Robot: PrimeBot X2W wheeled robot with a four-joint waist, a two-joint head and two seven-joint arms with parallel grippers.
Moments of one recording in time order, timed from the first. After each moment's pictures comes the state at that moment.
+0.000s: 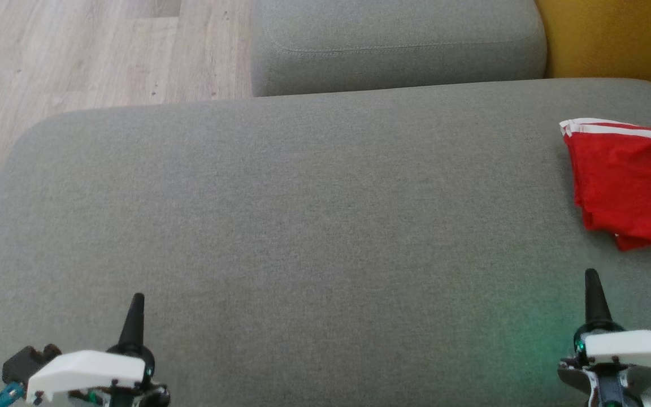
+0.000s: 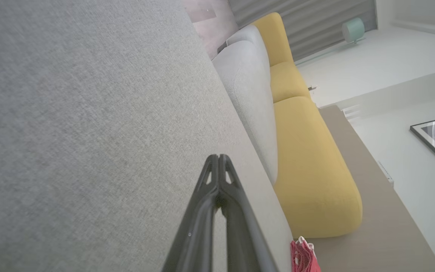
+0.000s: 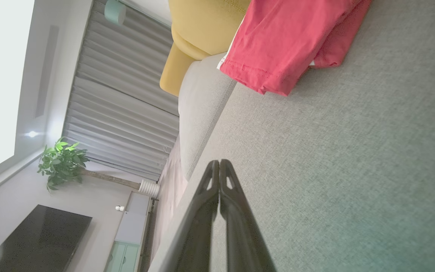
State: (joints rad) left arm 0.05 0.05 -0.01 0.29 -1.17 -0.06 -0.01; right arm 0.01 -0.04 -0.10 0.31 1.12 0.13 0.00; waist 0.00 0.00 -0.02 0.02
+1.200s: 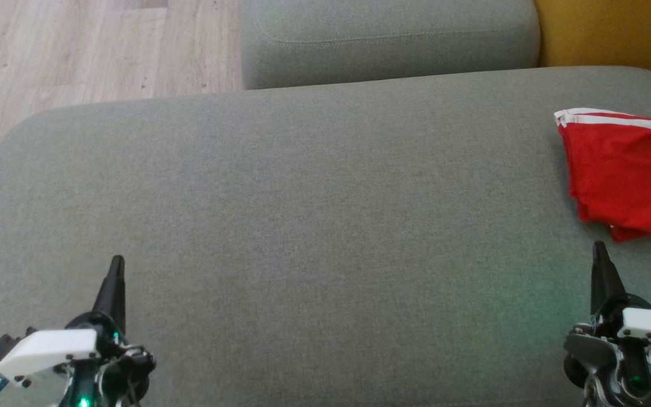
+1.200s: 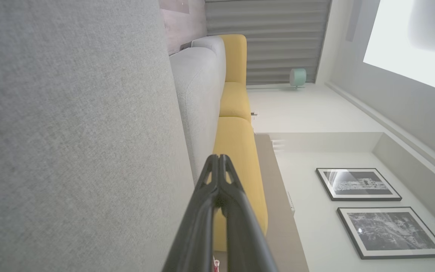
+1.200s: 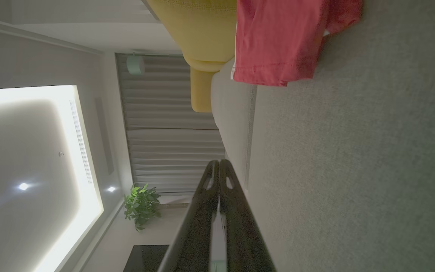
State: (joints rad) left arm -0.03 0.05 0.06 0.28 -1.56 -0.12 0.09; right arm -0.05 -0.04 -0.13 0.29 1.54 0.13 0.10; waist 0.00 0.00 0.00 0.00
